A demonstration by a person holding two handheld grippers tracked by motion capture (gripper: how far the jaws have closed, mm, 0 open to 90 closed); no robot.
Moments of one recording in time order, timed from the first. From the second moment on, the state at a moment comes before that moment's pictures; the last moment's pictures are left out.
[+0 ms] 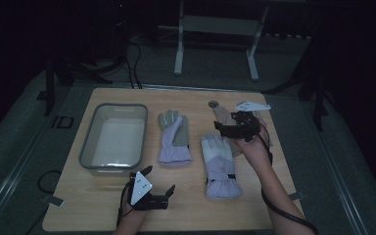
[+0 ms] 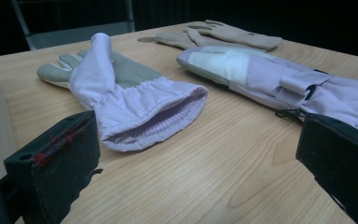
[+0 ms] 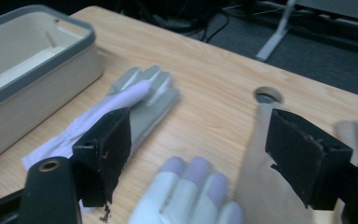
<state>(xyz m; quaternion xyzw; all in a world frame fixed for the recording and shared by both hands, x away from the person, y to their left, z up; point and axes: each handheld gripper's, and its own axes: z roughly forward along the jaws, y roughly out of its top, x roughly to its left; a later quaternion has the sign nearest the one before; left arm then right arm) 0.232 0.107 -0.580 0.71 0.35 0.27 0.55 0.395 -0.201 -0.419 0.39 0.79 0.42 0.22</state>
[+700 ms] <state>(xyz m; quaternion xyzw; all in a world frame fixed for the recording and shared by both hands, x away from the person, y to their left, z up) 0.232 0.107 -0.580 0.71 0.35 0.27 0.55 0.424 -0.091 -0.478 0.35 0.84 0.39 0.16</state>
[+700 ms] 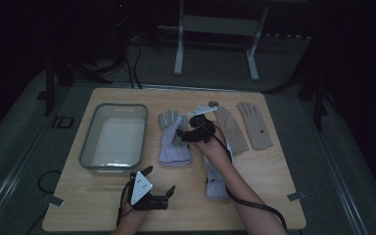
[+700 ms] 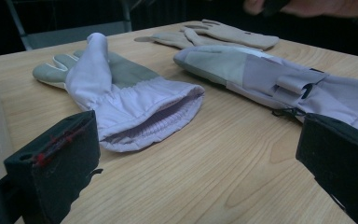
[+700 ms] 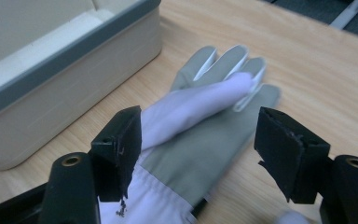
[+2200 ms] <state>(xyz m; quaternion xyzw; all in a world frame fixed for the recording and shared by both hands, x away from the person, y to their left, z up) 0.230 0.107 -0.580 0.70 0.35 0.28 0.55 0.403 -0.086 -0.484 0.33 0.88 0.32 0.14</state>
